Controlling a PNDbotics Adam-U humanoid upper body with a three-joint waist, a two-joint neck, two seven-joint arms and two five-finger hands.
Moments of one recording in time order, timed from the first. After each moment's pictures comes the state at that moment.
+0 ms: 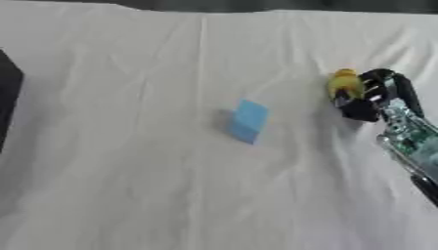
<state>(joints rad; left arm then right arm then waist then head) -0.59 0.54 -0.33 -1.96 0.21 0.31 0.41 -0.43 -0.93 0.19 -1.63 -0.26 0.56 -0.56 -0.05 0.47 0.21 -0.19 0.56</state>
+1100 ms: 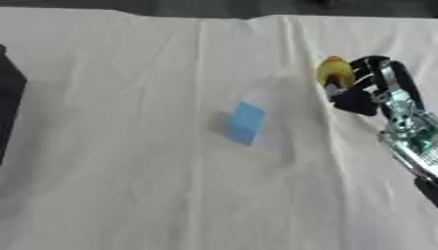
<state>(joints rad) -0.57 0.54 -0.34 -1.96 0.21 0.32 0.41 -0.37 -0.95 0.15 -1.91 -0.33 0.56 -0.56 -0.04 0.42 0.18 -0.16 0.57</state>
